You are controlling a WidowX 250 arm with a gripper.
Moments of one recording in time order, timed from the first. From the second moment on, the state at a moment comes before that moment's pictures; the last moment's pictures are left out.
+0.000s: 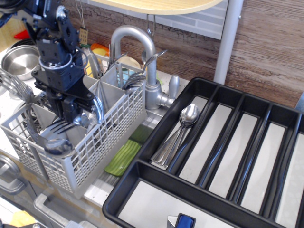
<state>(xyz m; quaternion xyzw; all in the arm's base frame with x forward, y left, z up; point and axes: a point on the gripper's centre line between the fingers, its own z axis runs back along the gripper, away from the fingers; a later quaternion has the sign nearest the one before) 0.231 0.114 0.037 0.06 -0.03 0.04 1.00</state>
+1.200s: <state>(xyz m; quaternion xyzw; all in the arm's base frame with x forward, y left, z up) 0.234 0.107 0.115 0.14 0.02 0.06 0.99</state>
